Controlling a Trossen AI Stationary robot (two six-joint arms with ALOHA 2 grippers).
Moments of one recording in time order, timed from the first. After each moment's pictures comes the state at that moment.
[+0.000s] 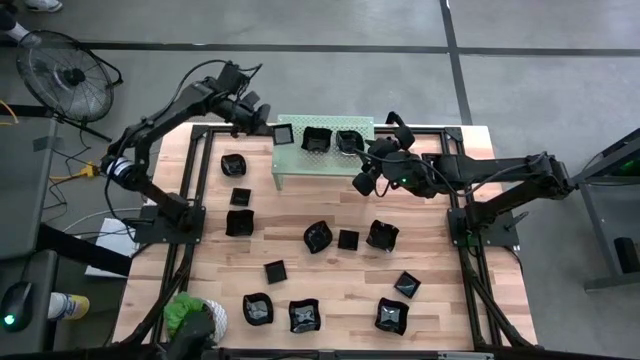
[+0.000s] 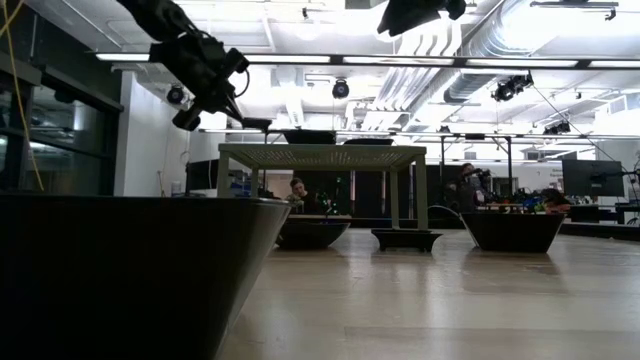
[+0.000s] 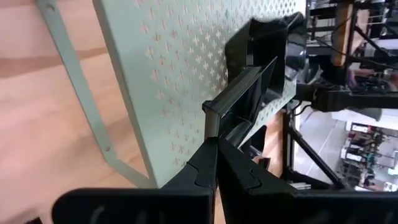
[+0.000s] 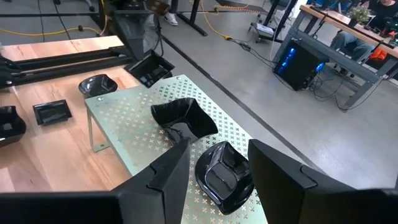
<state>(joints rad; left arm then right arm) 0.98 1.49 1.30 -0.85 0.72 -0.55 0.03 1.32 1.26 -0.48 0.78 0.18</state>
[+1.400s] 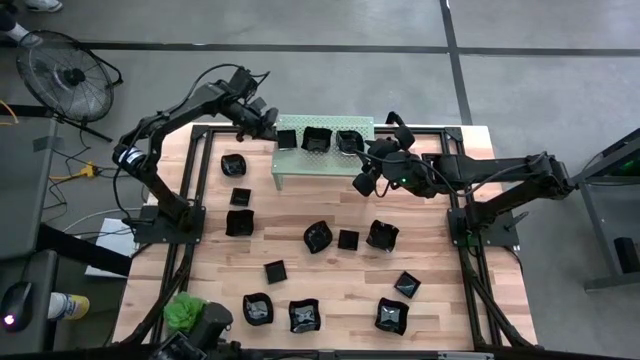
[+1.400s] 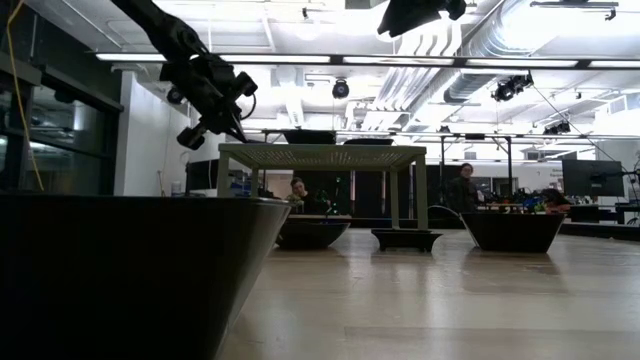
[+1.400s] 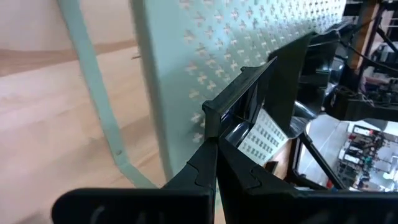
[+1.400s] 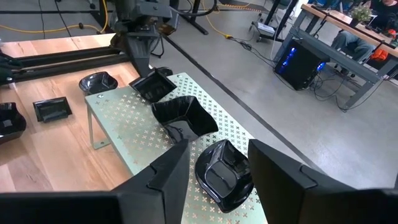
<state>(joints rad) 0.97 1.61 1.30 -0.82 0.71 -0.57 0.03 1.32 1.26 -0.49 0.78 0.18</state>
